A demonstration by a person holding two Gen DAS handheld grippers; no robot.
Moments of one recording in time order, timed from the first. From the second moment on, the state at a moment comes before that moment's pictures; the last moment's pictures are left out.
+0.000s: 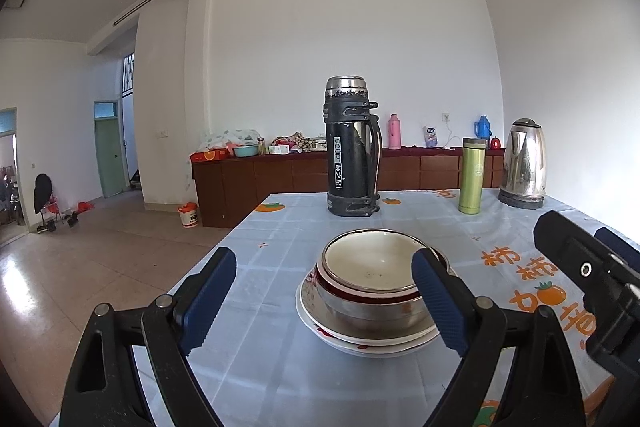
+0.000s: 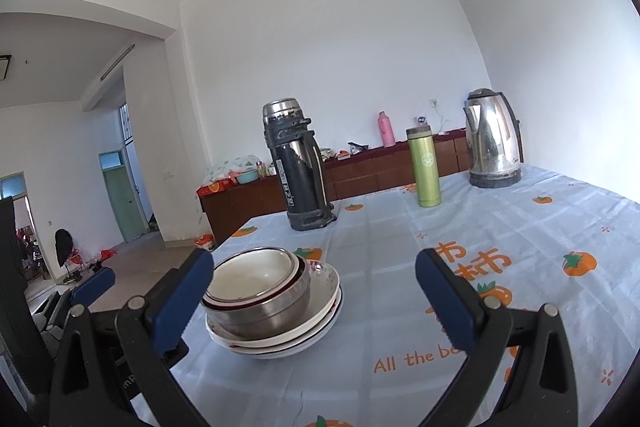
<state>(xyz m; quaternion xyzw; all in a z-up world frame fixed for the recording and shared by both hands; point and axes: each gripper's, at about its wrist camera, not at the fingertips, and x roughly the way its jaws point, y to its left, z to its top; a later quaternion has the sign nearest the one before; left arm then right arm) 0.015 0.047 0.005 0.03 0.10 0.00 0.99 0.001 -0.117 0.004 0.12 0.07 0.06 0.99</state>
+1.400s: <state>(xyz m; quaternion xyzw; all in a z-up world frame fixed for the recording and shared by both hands) 0.015 0.046 0.004 0.03 0.11 0.01 0.99 -0.002 -0.118 0.006 0.11 0.07 0.05 0.99</state>
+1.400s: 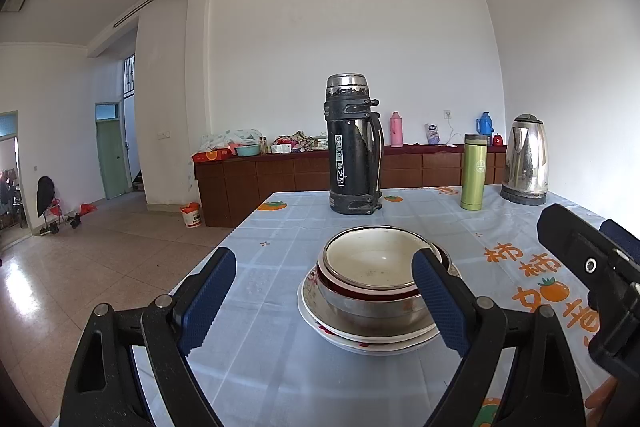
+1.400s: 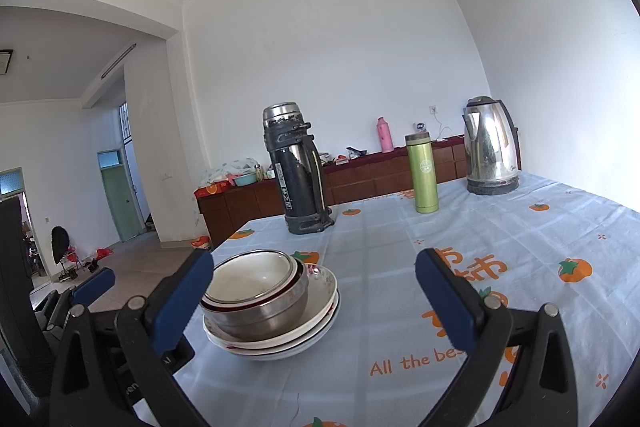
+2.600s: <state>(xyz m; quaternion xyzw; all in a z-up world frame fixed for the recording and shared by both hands) 0.022 0.046 0.001 0.02 0.13 0.00 0.99 -0.001 -0.121 0.007 0.11 0.07 0.05 0.99</state>
